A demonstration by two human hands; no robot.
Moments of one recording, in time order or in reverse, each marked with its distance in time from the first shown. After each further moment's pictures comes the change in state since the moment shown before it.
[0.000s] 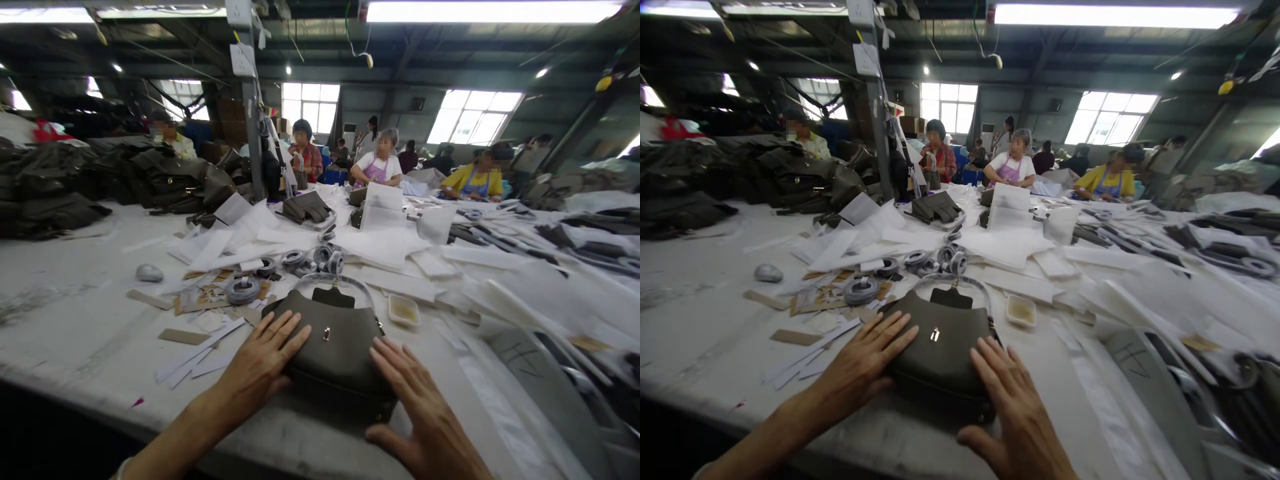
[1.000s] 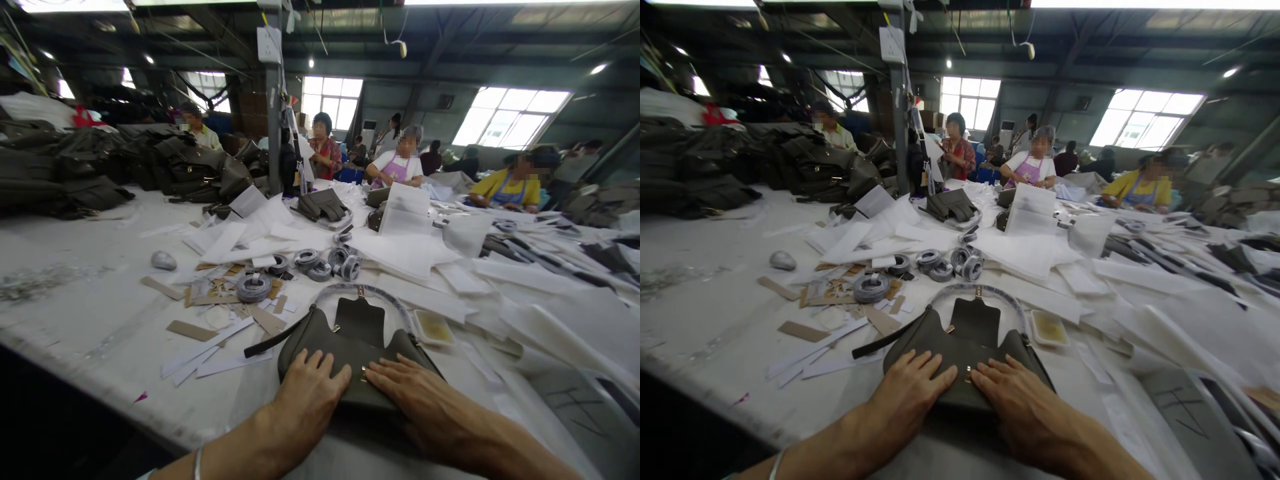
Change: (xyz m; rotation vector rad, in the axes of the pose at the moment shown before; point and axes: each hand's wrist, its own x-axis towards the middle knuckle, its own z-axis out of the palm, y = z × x) left_hand 0.039 0.051 0.031 -0.120 -0.227 -0.136; right_hand 0.072 0.026 -0.012 0.070 -0.648 -0.097
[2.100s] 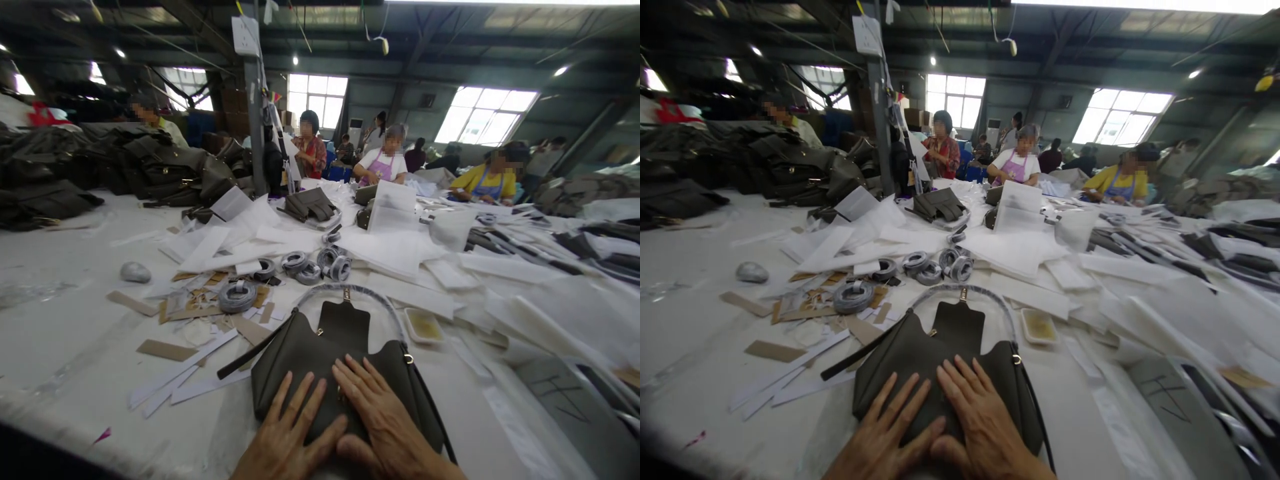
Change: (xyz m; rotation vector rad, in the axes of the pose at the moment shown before) left_hand -0.047 -0.022 0.069 0.373 0.505 0.300; right_hand 0.026 -0.003 0.065 -0.064 0.282 -0.113
